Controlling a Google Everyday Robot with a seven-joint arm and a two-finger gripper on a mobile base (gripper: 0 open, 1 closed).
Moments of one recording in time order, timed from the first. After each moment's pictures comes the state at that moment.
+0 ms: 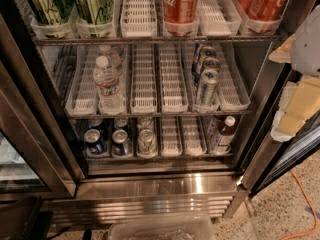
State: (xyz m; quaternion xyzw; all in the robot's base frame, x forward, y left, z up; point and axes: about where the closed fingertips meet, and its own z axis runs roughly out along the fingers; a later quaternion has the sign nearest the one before) arm 0.438 -0.216 0.977 -0.60 0.78 -0.04 0.16
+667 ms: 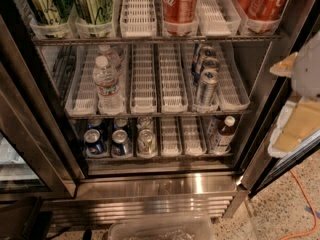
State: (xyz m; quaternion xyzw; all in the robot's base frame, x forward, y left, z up) arm 0.429 -0.215 0.953 -0.60 0.78 -0.04 0.19
